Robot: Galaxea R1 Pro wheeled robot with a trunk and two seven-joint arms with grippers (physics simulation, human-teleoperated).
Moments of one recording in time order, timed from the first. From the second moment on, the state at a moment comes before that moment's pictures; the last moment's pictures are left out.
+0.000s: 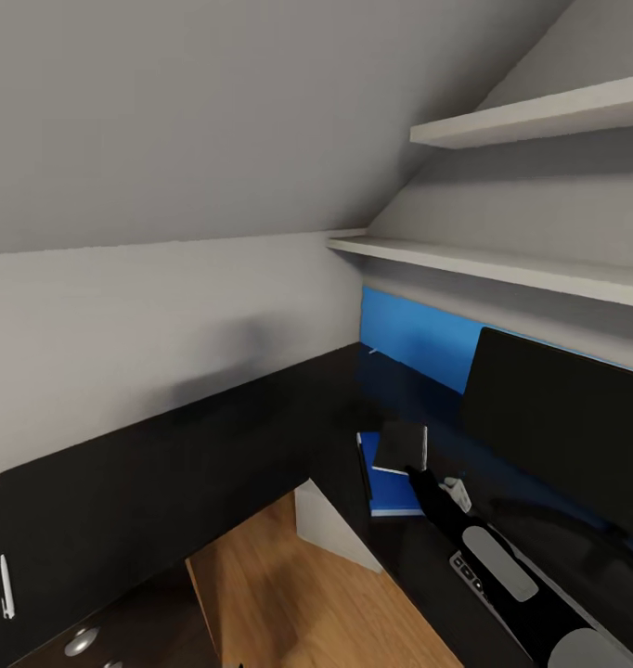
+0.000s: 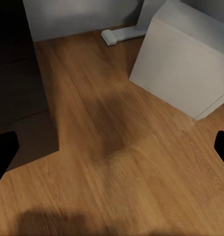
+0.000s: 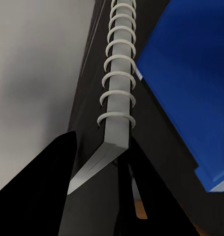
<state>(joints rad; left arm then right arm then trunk) -0.07 0.05 -0.62 -0.64 0.65 -0.46 0.28 -0.50 -0.22 0.41 -0.87 -1.55 0.03 0.06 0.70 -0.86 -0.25</state>
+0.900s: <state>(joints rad) -0.07 0.06 -0.61 -0.64 0.65 -0.46 0.28 -0.50 -0.22 0.41 -0.87 -1.56 0.04 0.06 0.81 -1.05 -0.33</state>
